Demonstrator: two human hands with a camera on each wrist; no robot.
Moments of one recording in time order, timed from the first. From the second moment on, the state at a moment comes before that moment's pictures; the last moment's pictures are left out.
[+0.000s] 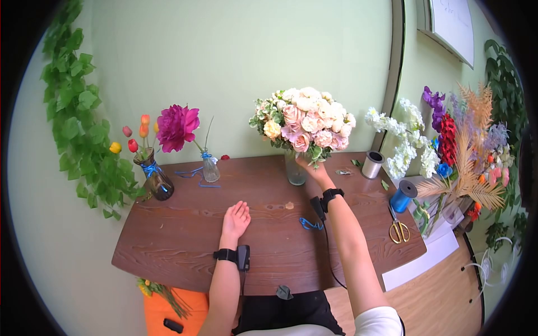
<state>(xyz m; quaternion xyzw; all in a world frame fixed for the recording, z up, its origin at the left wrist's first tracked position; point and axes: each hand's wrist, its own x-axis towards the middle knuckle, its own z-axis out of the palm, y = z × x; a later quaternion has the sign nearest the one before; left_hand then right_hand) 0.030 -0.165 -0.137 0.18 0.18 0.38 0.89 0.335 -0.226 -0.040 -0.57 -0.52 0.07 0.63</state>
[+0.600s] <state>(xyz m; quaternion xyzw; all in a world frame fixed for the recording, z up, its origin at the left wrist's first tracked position) 0.031 -0.164 -0.137 0.18 0.18 0.38 0.89 0.331 -0.219 -0.039 -0.62 -0.49 0.07 0.61</state>
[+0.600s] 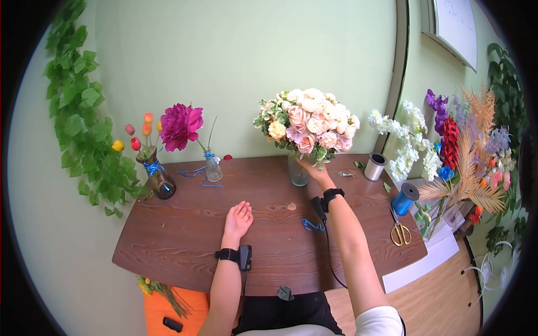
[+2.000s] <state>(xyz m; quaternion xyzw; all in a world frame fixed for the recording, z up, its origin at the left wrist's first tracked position) 0.030 -0.166 -0.140 0.18 0.18 0.39 0.88 0.319 -0.221 -0.012 -0.59 -0.49 -0.03 0.64</state>
